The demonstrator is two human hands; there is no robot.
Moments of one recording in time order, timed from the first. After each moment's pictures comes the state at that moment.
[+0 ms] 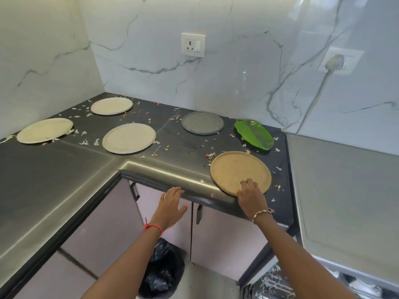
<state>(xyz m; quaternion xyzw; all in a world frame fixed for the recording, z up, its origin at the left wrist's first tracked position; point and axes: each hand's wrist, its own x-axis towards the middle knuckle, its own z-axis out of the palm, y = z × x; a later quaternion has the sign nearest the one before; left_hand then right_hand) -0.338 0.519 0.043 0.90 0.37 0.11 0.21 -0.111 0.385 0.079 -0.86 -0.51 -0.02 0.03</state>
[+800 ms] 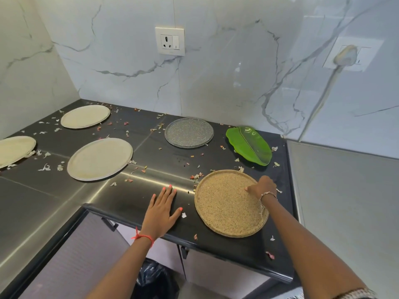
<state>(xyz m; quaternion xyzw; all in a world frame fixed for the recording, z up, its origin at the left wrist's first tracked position) -0.251 0.595 0.034 0.92 0.37 0.07 0.11 0.049 0.473 0.081 -0.94 -0.20 0.18 0.21</state>
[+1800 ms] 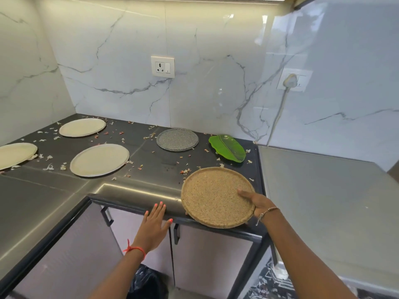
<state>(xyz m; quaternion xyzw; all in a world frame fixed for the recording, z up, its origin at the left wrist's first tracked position) -0.311 0.504 0.045 0.90 0.38 0.04 0.20 -0.046 0.343 0.136 -0.61 -0.02 0.47 0.64</state>
